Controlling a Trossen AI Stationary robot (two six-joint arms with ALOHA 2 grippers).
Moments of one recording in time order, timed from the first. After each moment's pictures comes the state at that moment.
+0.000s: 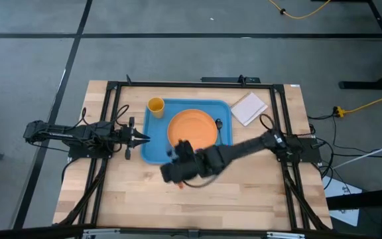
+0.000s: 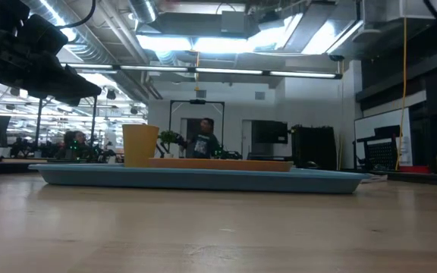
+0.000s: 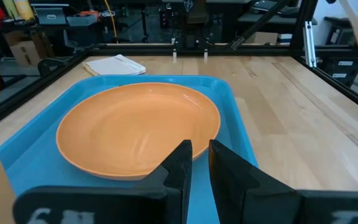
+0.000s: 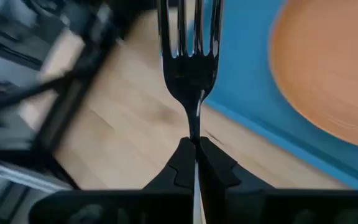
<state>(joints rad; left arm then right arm) -0.03 0.17 0.01 0.02 -0.06 -0.02 0.36 2.25 2.34 -1.07 0.43 1.35</state>
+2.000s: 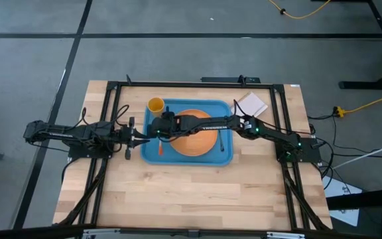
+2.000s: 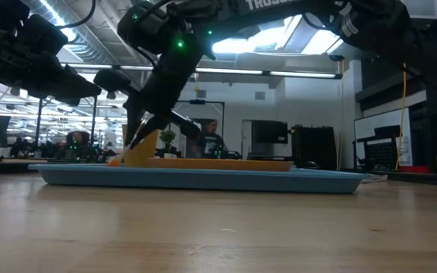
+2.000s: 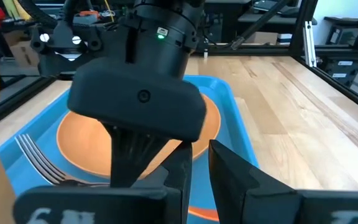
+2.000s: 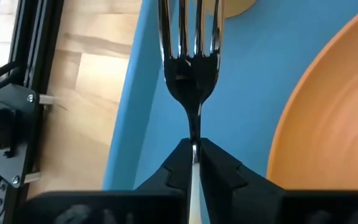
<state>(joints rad) -0.03 0.17 0.01 0.02 -0.06 -0.02 -0.03 2.56 2.34 -0.72 0.24 1.33</state>
